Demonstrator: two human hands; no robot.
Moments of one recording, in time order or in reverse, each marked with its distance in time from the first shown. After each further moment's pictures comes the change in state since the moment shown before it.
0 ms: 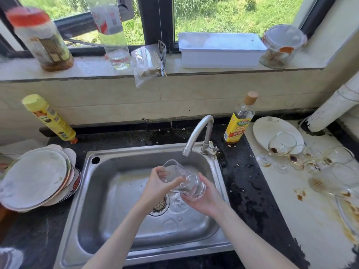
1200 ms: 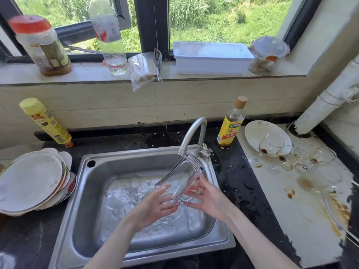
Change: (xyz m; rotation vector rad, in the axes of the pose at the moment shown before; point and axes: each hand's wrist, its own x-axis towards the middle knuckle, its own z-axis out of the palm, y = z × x) left_hand -0.020 -0.033 -0.010 -0.695 -0.484 -0.325; right_hand -0.031 -0.007 -0.018 -0.507 -0.145 -0.225
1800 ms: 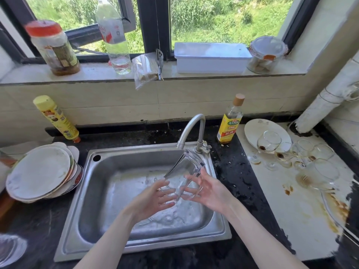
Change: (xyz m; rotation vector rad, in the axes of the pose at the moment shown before) left_hand -0.012 -0.002 0.010 0.057 0.137 -0.016; right_hand -0.024 -0.009 0.006 0.165 -0.093 0.022
